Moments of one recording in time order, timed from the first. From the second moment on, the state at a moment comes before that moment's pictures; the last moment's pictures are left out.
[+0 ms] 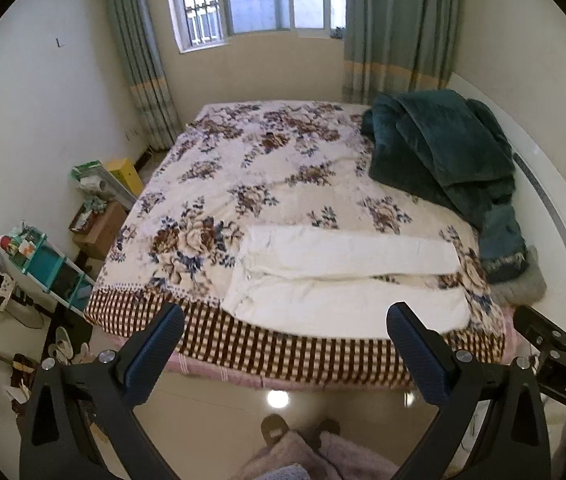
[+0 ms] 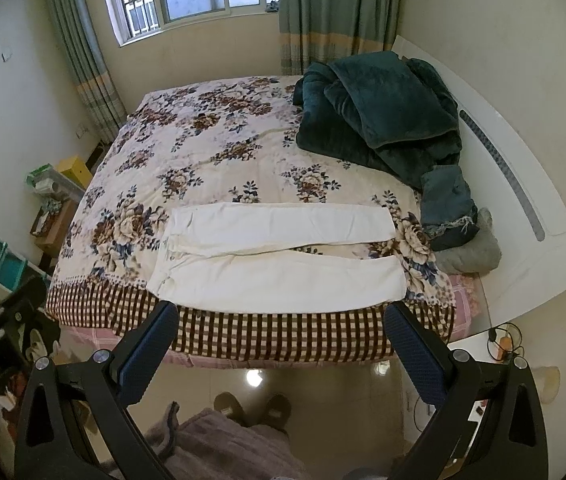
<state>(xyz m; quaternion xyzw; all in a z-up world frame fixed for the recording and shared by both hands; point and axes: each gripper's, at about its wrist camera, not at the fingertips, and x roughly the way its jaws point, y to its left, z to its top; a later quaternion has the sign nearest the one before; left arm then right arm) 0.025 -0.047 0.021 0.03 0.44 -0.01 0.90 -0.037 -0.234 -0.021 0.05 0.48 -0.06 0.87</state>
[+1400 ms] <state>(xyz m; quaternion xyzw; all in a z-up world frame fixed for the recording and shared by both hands) 0.512 -0.196 -0.485 0.30 0.55 -0.11 0.77 0.555 -0.384 -0.605 -0.08 0.70 -0.10 0.70</state>
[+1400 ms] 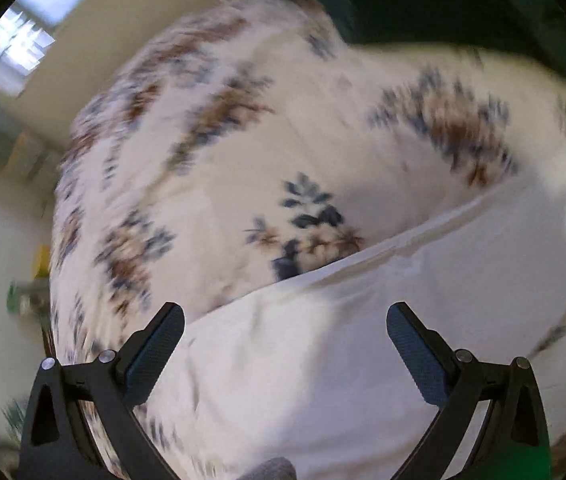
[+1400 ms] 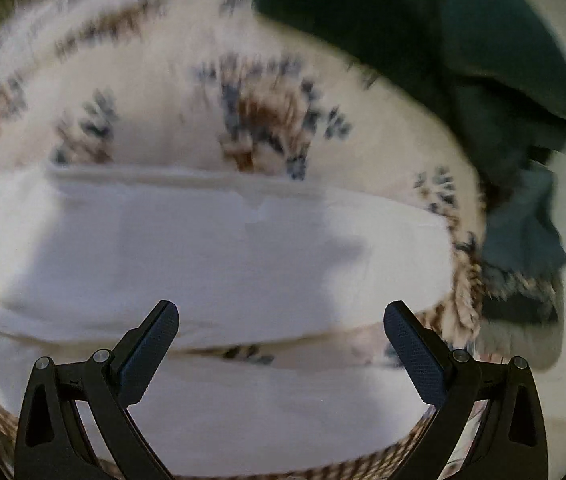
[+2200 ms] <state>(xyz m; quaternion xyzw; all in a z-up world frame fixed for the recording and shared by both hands) 0.538 -0.252 -0.583 0.27 0.59 -0.26 0.71 0.631 -0.439 -0.746 -0.22 0.74 0.06 0.63</state>
